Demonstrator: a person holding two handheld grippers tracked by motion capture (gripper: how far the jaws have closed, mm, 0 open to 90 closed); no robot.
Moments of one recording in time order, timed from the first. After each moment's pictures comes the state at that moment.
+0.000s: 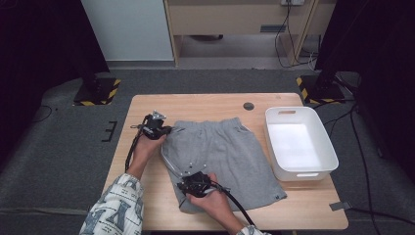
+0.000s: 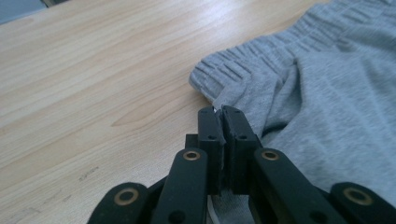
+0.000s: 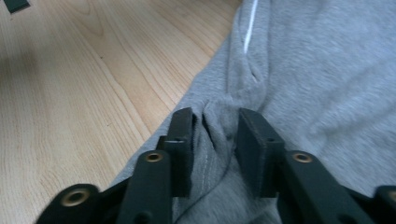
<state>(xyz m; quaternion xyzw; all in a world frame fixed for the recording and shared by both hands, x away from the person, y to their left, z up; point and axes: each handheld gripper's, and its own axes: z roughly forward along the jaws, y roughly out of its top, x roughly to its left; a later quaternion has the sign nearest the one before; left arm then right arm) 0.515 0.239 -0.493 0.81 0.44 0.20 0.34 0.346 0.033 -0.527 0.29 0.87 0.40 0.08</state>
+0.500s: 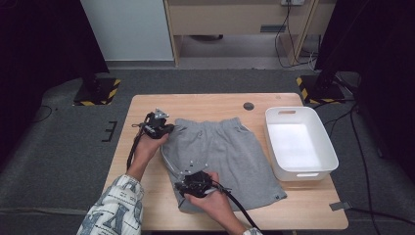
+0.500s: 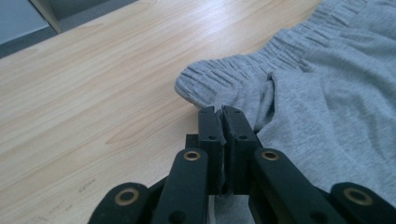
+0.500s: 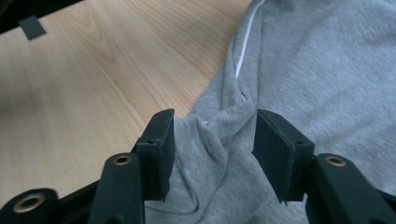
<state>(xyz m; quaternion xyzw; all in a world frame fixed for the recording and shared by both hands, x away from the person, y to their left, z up) 0.505 0.225 -0.469 0.82 0.41 0.21 0.34 0.338 0.033 -0.505 0.30 0.86 0.42 0.09</state>
